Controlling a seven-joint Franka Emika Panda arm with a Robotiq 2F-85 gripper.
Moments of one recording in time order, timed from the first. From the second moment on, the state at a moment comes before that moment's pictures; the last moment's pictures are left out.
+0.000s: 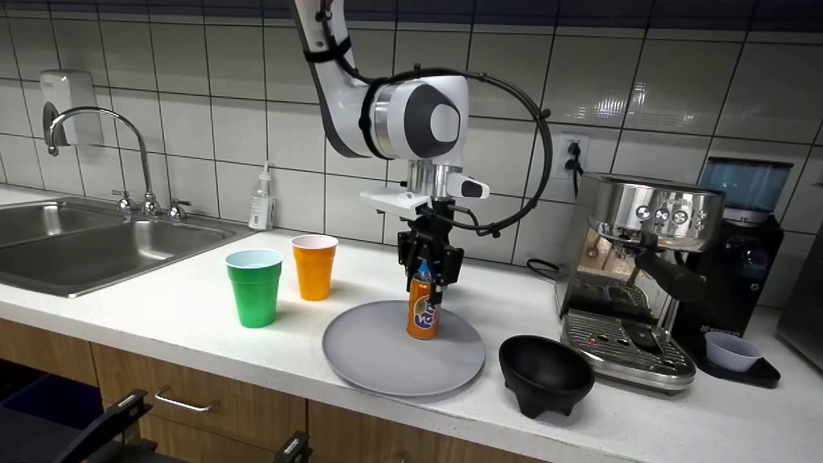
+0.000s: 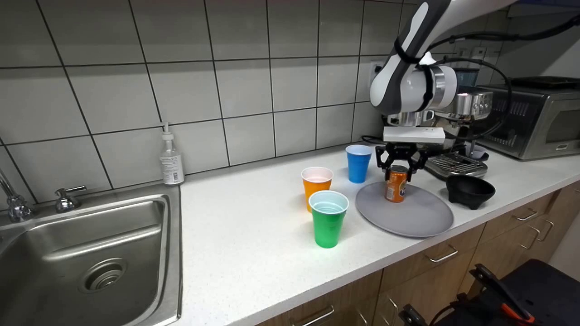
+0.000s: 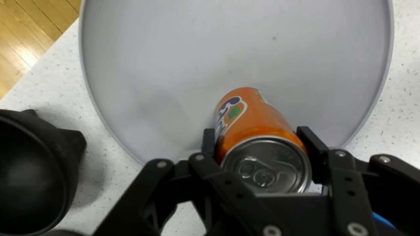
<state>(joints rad) -0.13 0.35 -0.22 -2.23 0.04 2.54 0.27</state>
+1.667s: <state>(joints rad) -0.19 0.33 -0.22 -2.12 0.09 2.48 0.26</state>
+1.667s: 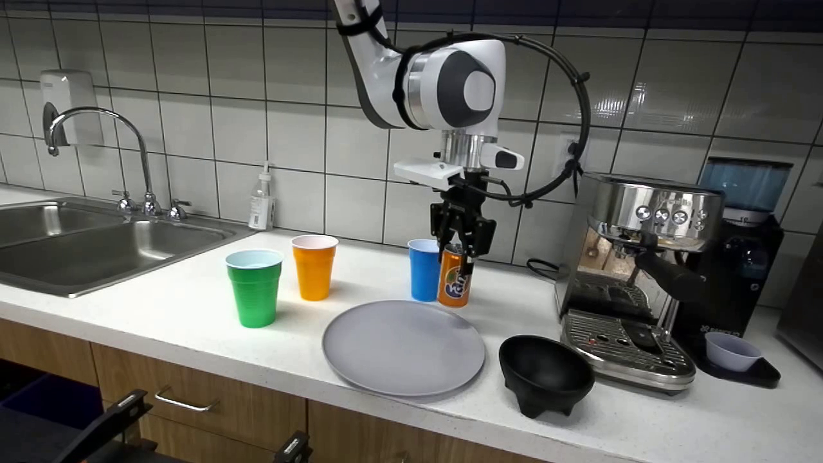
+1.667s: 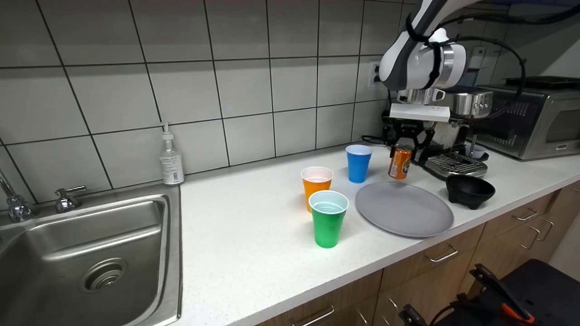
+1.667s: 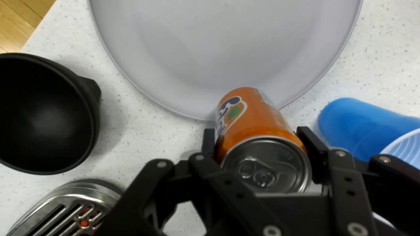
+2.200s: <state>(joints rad) -0.25 0.43 -0.23 -2.00 0.12 2.46 0.26</state>
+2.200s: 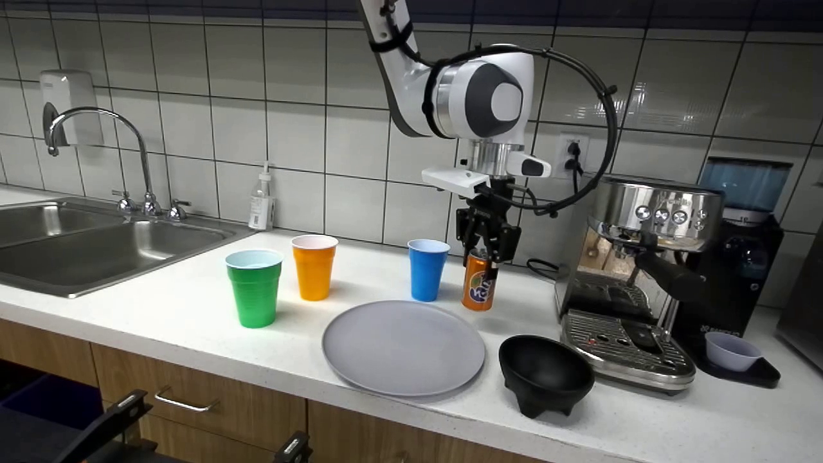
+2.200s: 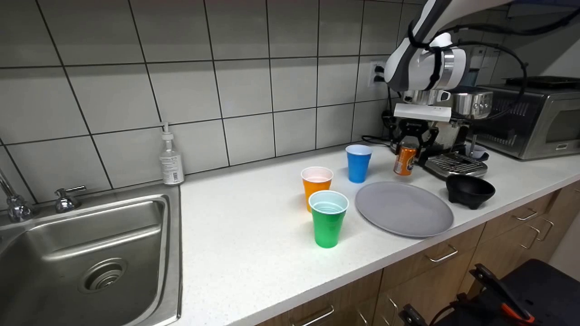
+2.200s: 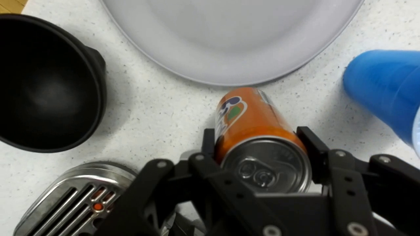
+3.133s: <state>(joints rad) -0.27 0.60 -0.24 -1.82 0.12 2.46 0.26</state>
